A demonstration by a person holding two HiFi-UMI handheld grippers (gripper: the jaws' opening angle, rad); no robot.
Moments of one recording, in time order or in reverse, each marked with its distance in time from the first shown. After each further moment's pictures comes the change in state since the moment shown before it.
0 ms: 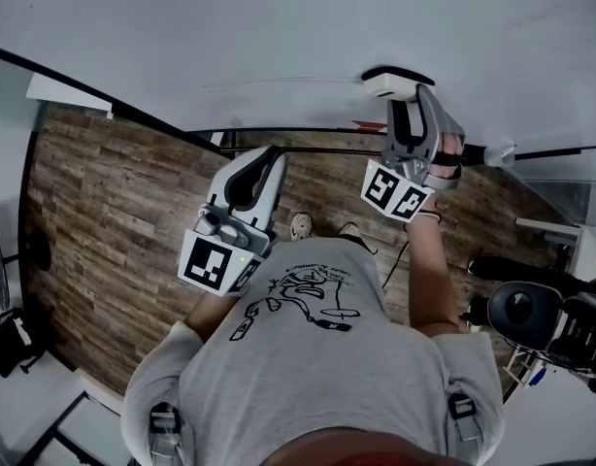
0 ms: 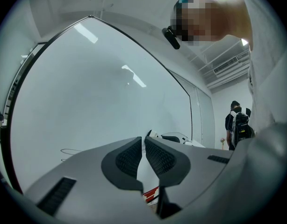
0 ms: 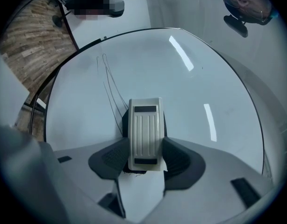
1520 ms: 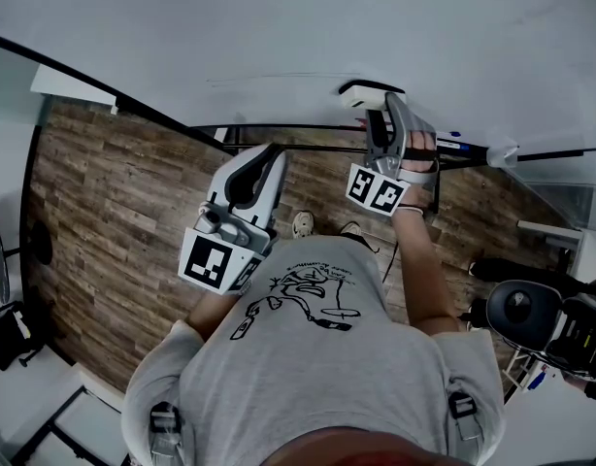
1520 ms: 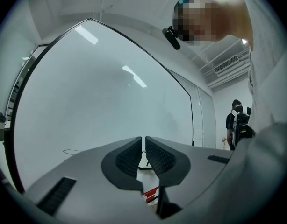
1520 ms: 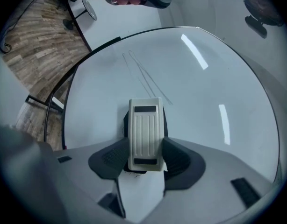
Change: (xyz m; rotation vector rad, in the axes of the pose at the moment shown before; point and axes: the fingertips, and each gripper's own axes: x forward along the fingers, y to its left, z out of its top) left arm -0.009 -0.004 0.005 0.008 -0.005 0.018; right arm -0.002 0.082 -0.003 -0.047 0.001 0.140
